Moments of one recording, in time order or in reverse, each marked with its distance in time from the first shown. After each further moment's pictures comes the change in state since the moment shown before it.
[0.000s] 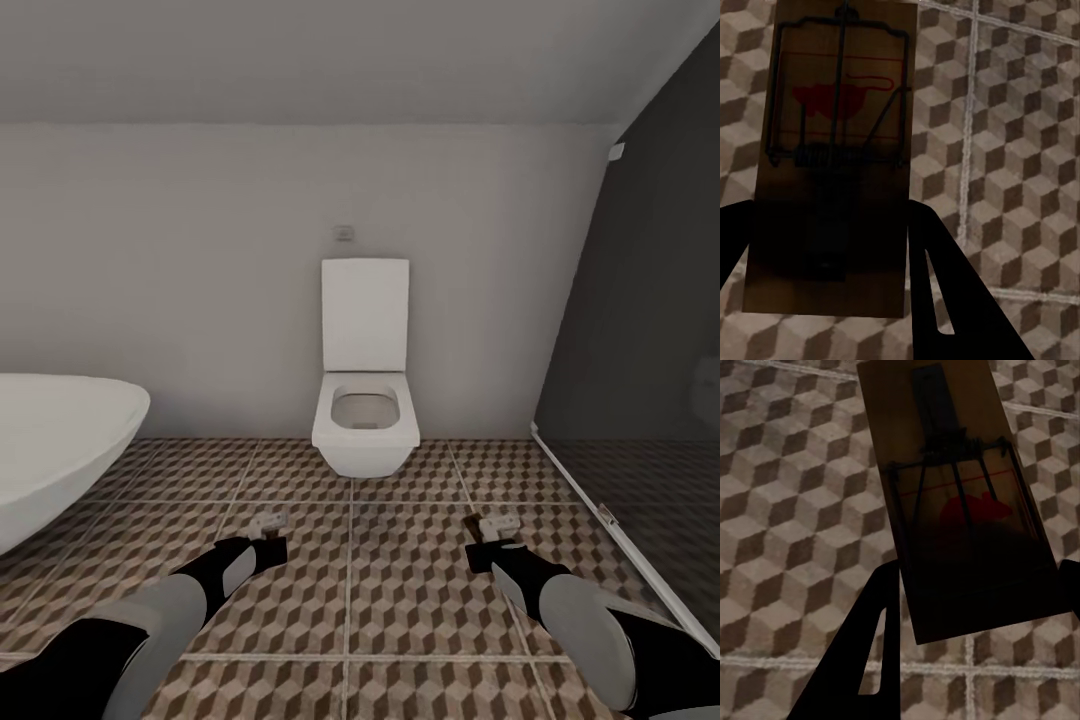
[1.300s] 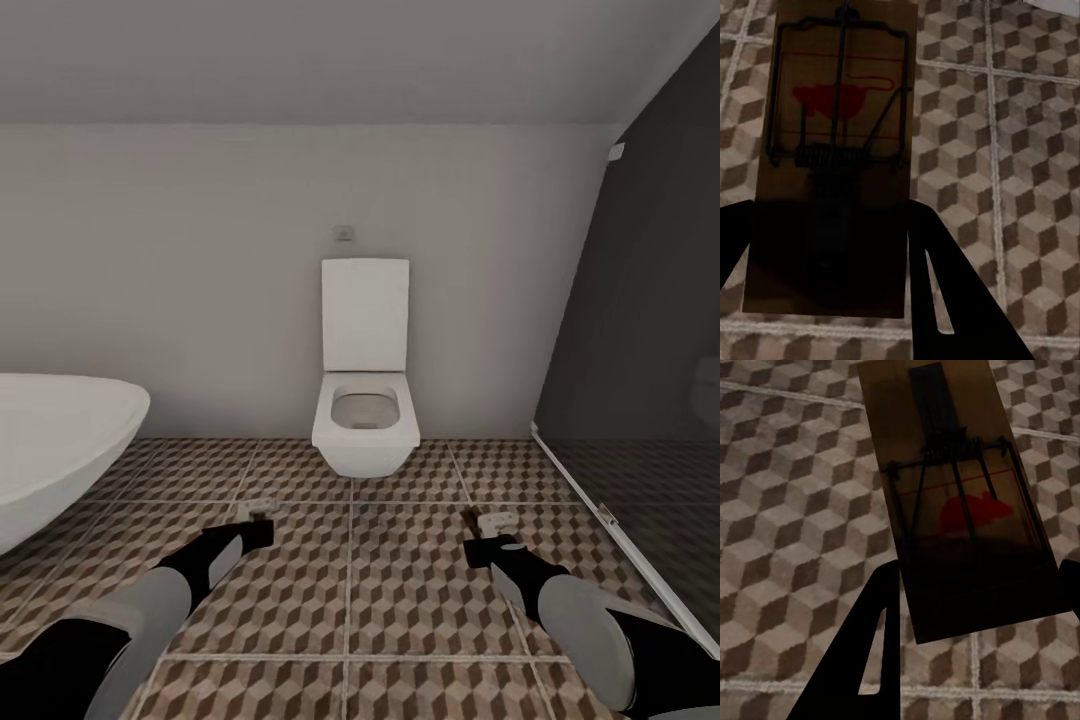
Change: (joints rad) left arm 0.001 0.057 -0.052 -0.084 -0.045 -0.029 -0.006; right arm 0.001 0.004 -0.001 0.002 -0.008 -0.061 -0.001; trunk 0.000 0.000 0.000
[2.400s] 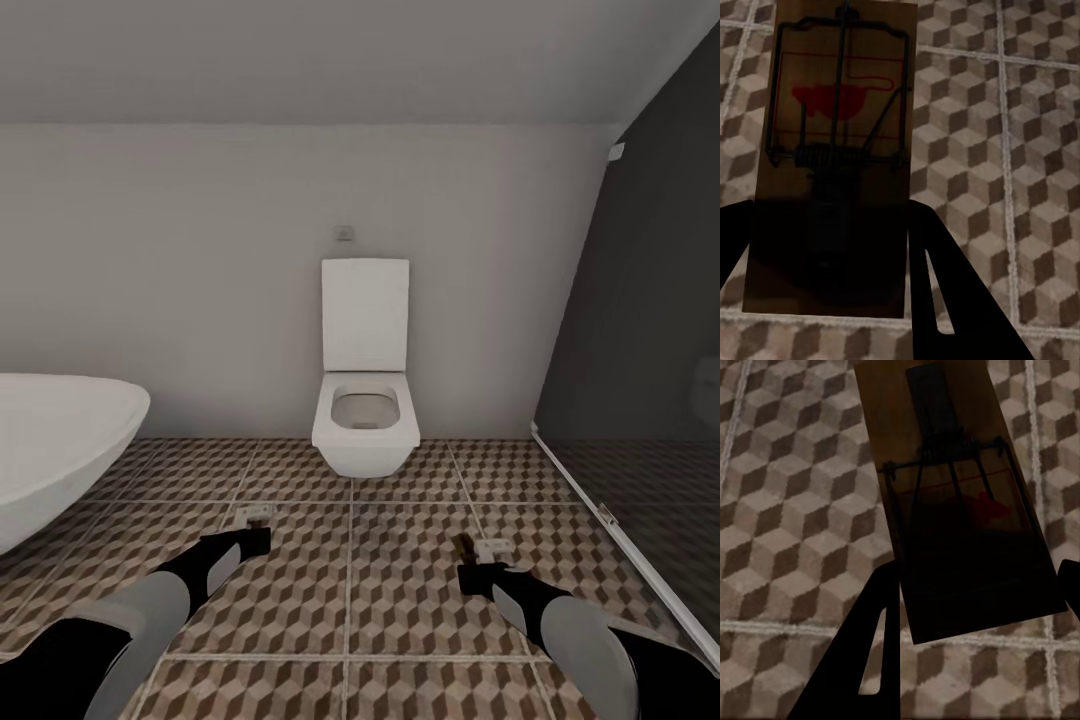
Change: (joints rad) left arm 0.001 0.000 -0.007 0.049 -0.003 -0.032 0.000; right arm 0.050 0.001 -0.004 0.029 -0.100 0.011 0.104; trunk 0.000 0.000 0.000
